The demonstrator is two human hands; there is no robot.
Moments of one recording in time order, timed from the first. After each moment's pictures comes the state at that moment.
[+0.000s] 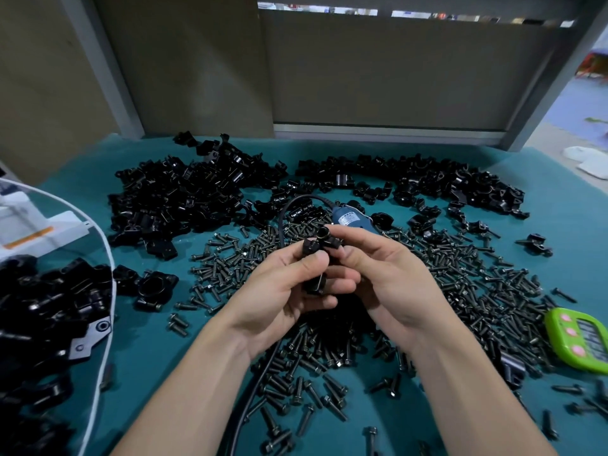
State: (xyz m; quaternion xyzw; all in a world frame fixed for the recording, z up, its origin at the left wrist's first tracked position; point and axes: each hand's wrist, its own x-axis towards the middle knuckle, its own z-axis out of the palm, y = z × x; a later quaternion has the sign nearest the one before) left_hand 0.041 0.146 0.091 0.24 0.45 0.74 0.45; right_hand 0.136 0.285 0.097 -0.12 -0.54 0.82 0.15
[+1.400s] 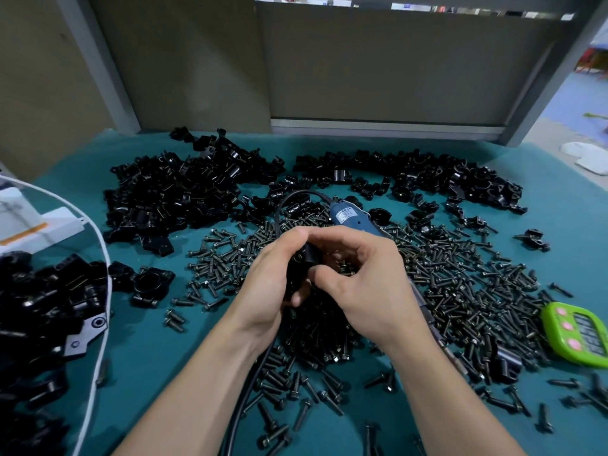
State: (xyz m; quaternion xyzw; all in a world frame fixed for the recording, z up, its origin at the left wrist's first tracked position) left_hand 0.044 0.154 0.079 0.26 0.56 0.73 0.30; right_hand 0.133 0.266 0.097 -0.11 -0.81 0.51 0.28
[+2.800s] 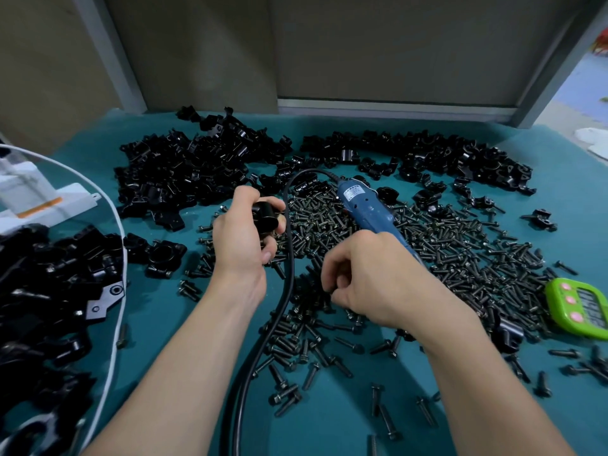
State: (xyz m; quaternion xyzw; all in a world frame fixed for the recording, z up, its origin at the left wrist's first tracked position) left_hand 0.024 0.144 0.089 0.04 0.57 0.81 0.17; right_hand 0.145 0.261 0.119 -0.17 -0.96 0.23 -0.01
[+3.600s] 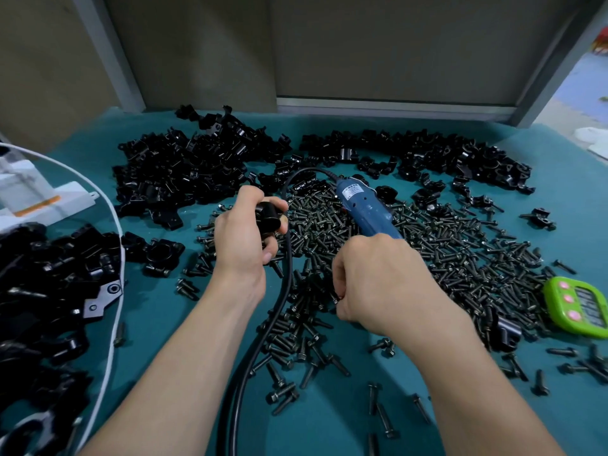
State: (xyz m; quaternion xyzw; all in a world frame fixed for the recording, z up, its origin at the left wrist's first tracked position) left_hand 0.025 0.145 0.088 0.06 0.57 0.80 0.17; right_hand 0.146 0.247 0.119 -0.23 -0.97 0.07 -0.02
